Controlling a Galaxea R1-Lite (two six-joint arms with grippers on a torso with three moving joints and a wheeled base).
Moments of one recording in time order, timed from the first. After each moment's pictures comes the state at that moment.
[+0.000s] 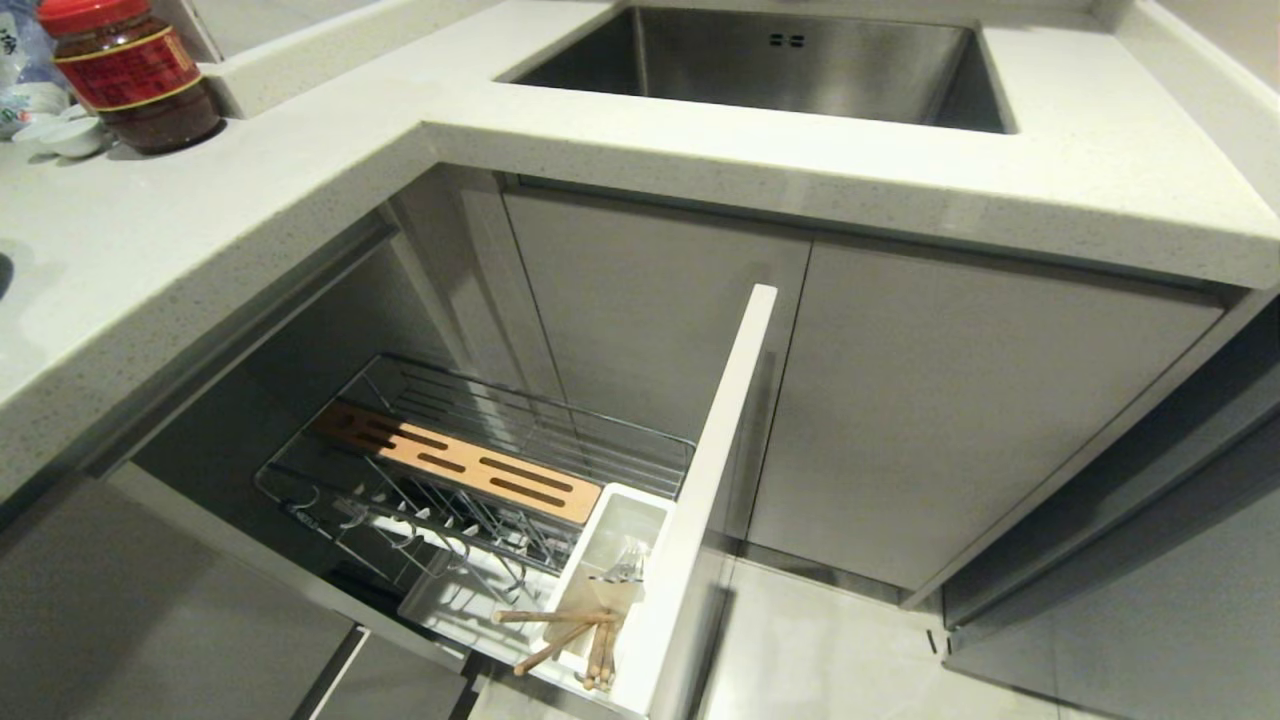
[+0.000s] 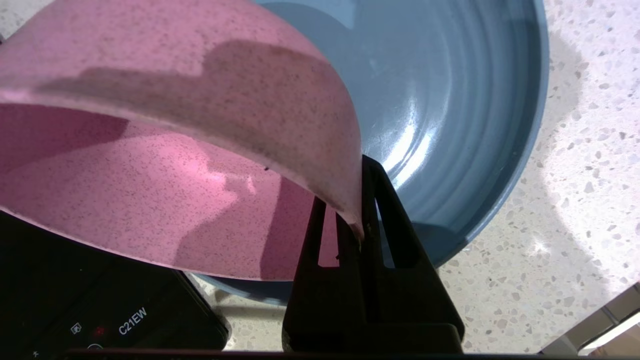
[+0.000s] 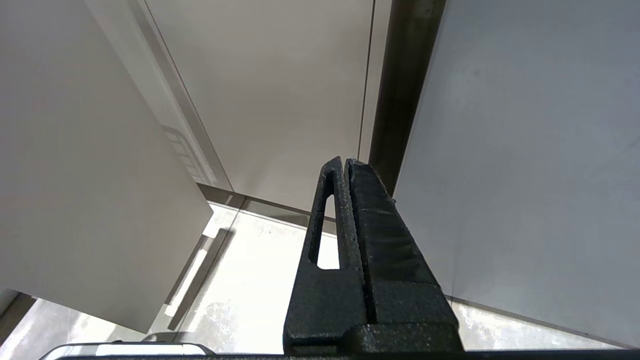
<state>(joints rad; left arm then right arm) 0.55 1.39 -1.94 1.14 0.00 0.05 0.00 0.00 0.00 -0.08 0.00 0.02</state>
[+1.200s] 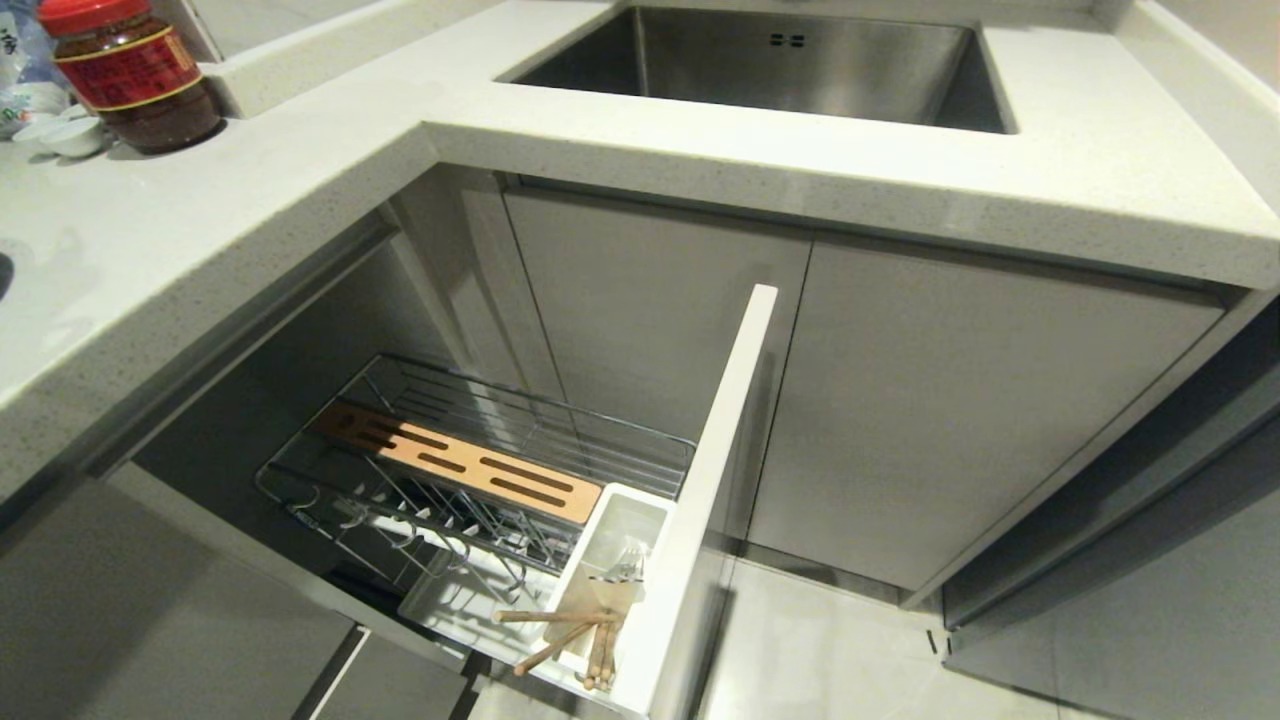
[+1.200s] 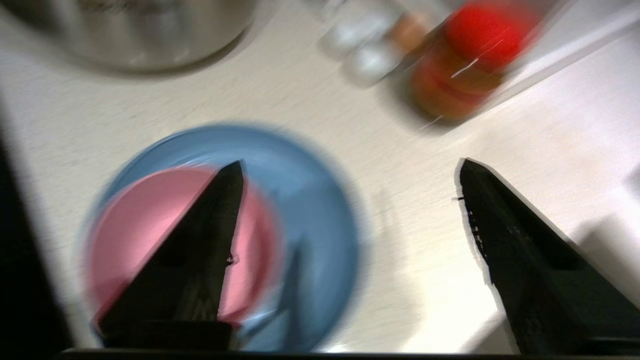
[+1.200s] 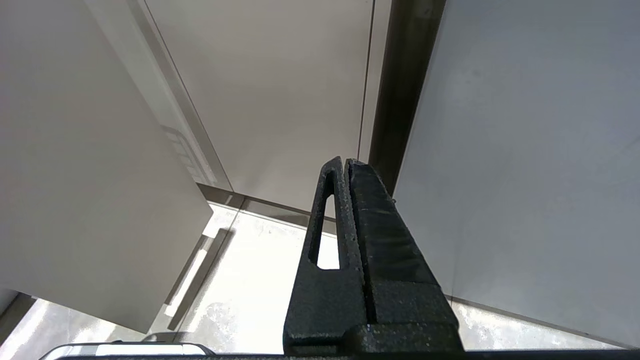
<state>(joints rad) 0.53 1.28 -1.92 0.73 0.00 -0.34 0.00 0.00 0.00 -0.08 0.00 0.02</state>
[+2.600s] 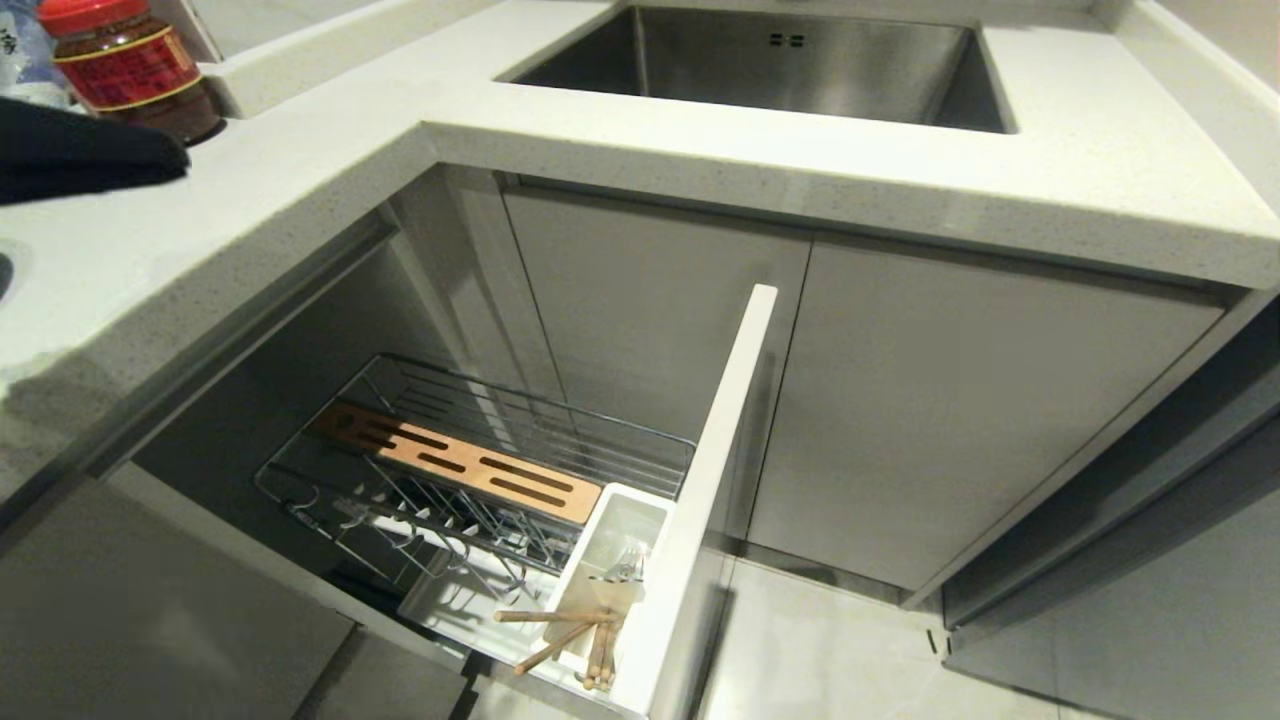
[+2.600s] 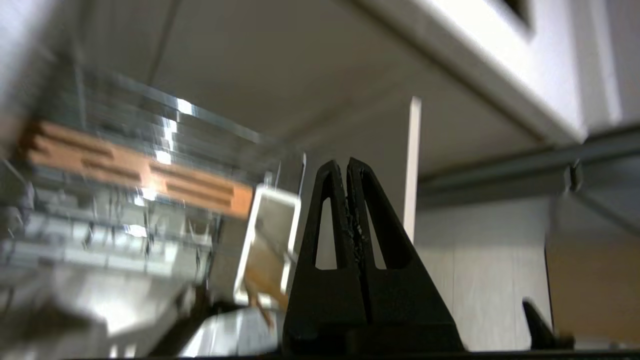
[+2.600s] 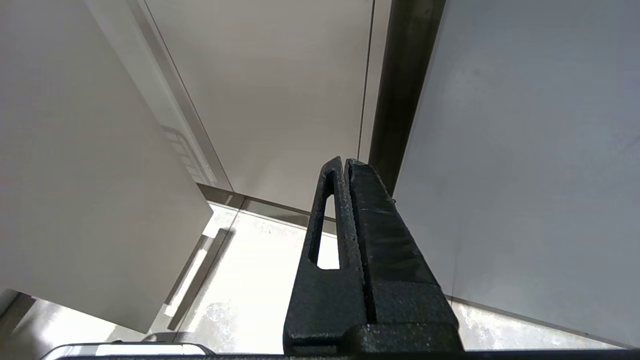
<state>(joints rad) -0.47 1.16 -1.55 0.61 0.00 -0.46 0.00 0.00 0.00 -0.08 0.00 0.02</state>
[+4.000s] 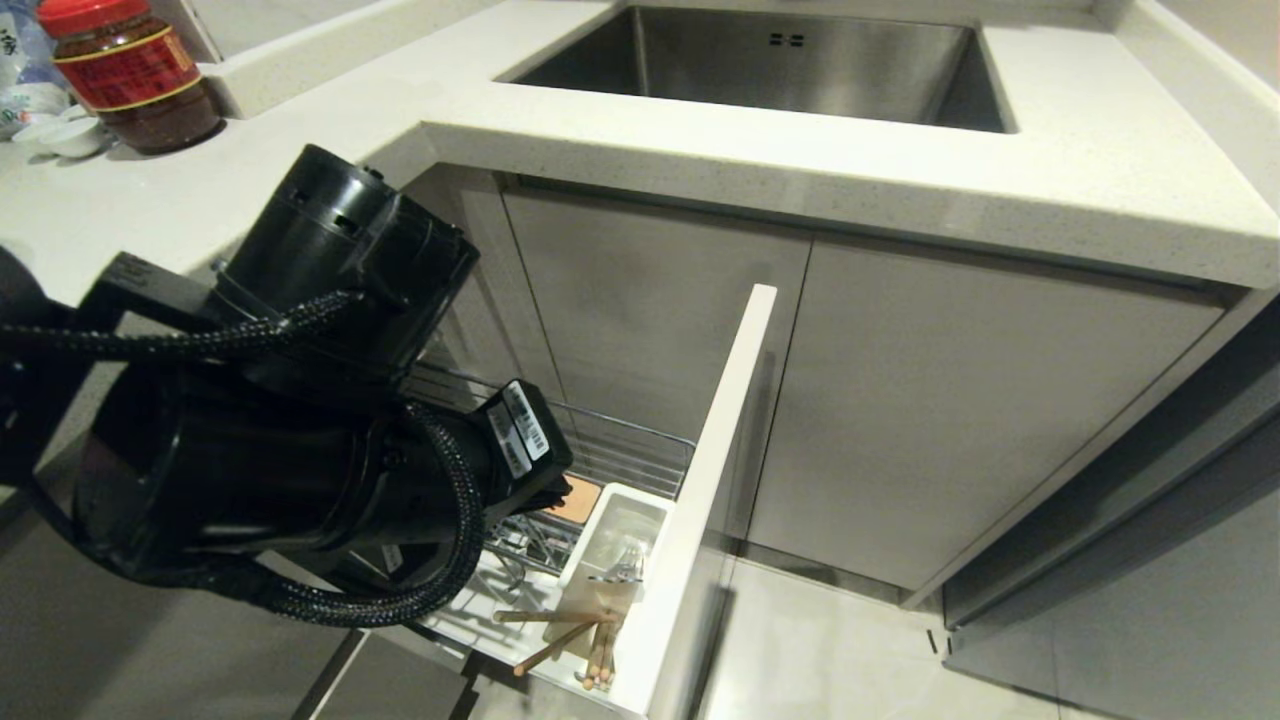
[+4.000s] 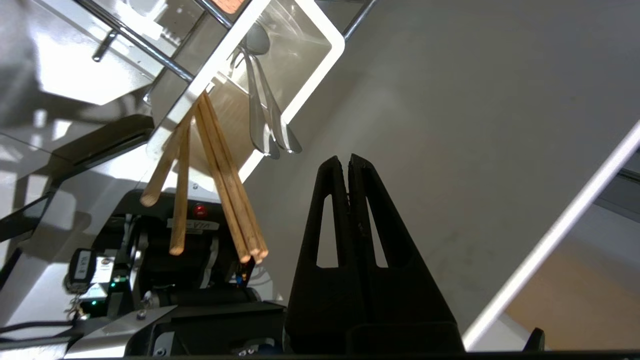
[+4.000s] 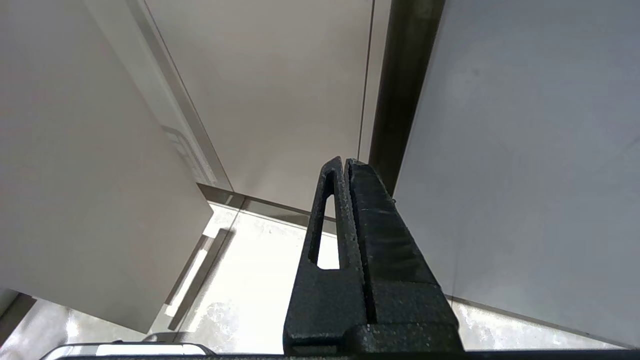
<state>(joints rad) -0.86 1.51 -1.27 0.53 0.29 -1.11 0.00 0.00 0.00 -0.08 0.00 0.02</state>
